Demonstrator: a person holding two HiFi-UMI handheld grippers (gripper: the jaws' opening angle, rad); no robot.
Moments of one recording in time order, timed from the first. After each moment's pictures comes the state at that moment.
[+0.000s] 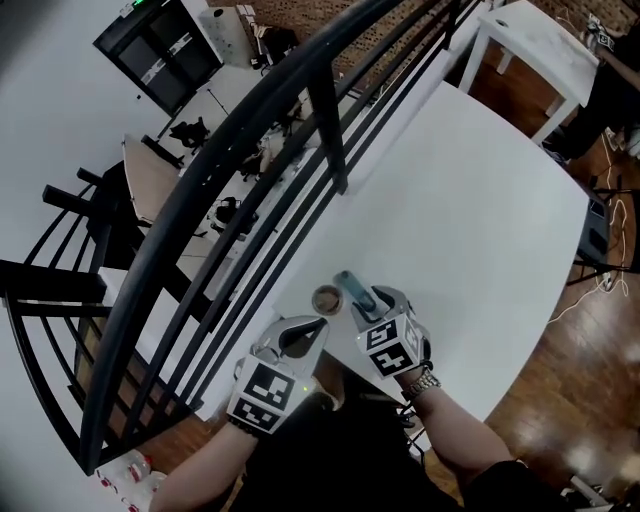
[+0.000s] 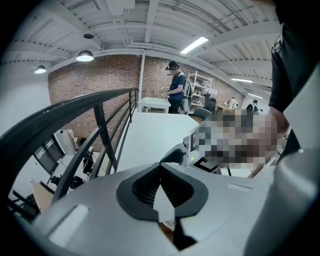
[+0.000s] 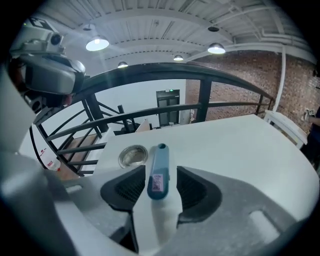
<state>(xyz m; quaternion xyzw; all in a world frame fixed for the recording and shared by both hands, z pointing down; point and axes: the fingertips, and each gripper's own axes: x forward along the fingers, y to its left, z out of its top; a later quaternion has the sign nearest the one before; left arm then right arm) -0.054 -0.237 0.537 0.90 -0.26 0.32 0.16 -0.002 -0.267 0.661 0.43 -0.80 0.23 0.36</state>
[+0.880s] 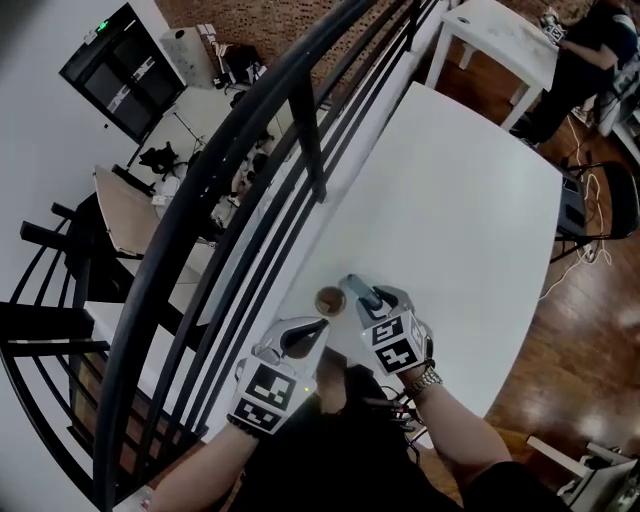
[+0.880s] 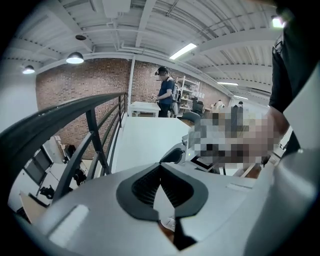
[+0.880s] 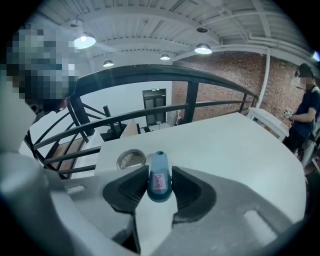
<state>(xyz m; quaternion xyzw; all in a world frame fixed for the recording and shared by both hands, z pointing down) -0.077 -0.239 0.531 0.92 -0.20 0.30 0.14 -0.004 -0.268 0.651 0.50 -0.75 0.24 0.36</state>
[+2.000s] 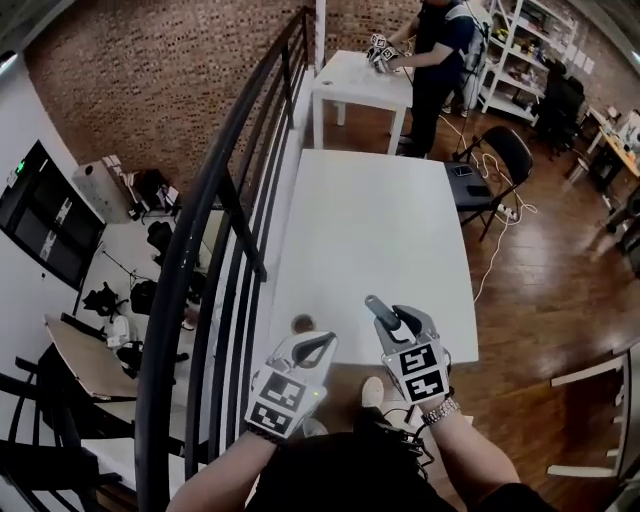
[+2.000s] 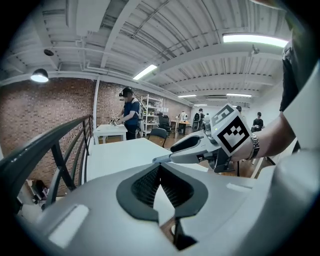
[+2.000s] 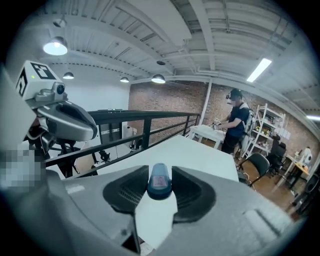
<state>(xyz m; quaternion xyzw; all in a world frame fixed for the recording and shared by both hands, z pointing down) -0.056 -0.185 0.468 0.98 -0.02 0.19 0.04 0.043 -0.163 0.500 0.74 -0.60 0.17 0.25</state>
